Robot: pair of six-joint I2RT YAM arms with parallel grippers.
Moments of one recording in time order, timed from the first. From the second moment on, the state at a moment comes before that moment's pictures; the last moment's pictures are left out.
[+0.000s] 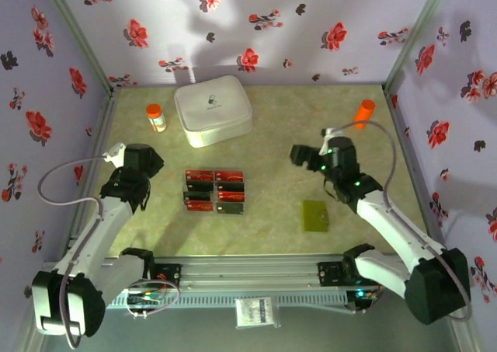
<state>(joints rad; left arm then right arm) -0.23 0.95 0.68 -0.55 -0.51 -0.81 0.45 1.03 0.68 -0.19 -0.03 0.46</state>
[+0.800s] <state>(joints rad) -0.33 1.01 0.55 -0.69 -0.53 -0.90 1.26 1.59 0.89 -0.35 0.35 0.40</state>
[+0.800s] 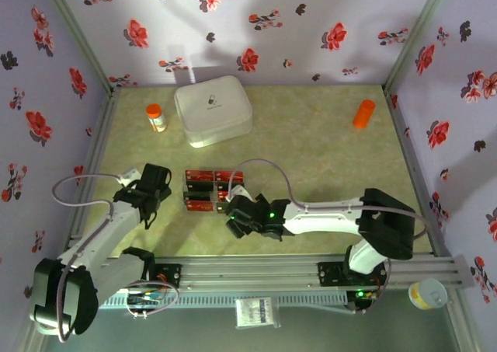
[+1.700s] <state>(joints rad) -0.45 1.32 0.64 -0.54 -0.42 -0.84 1.13 1.70 0.90 -0.34 0.51 0.37</state>
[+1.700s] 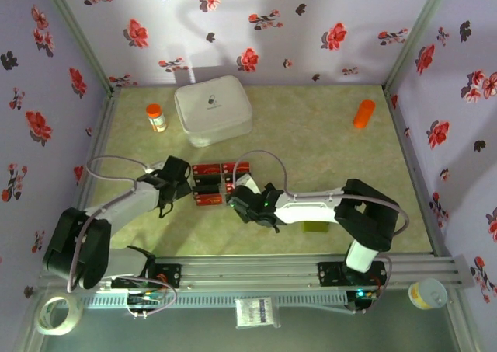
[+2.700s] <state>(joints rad) -0.70 1.98 1.37 -0.49 -0.43 -0.78 0.56 1.63 0.83 -0.33 0.50 0.37</state>
